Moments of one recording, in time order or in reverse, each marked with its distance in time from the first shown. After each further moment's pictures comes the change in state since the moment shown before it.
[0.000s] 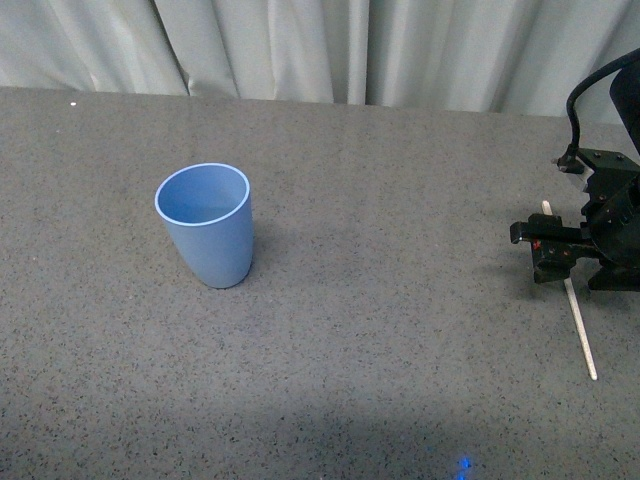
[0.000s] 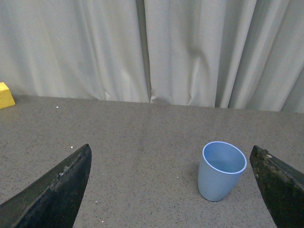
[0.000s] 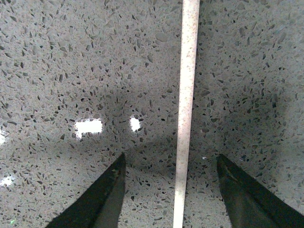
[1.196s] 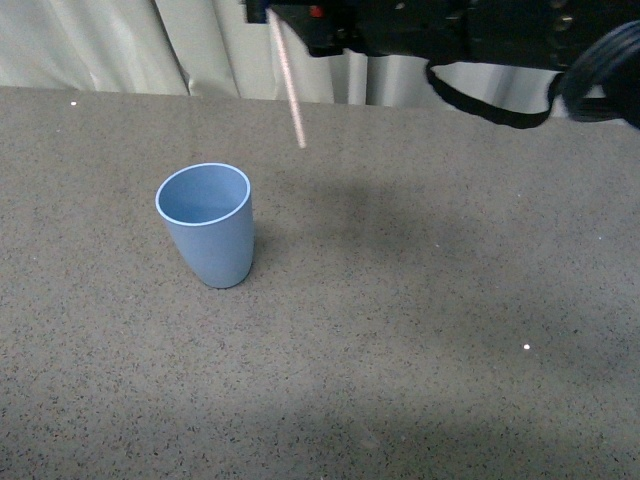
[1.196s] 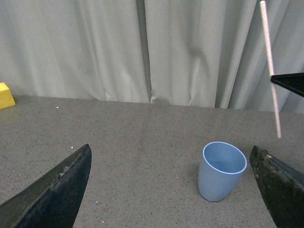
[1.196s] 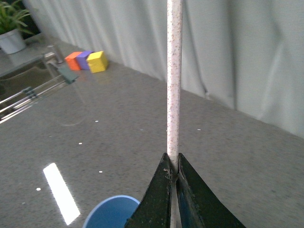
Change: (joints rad) left arm 0.000 0.000 0.000 0.000 0.000 0.000; right arm 0.389 -0.199 -0.122 1.042 -0.474 -0.046
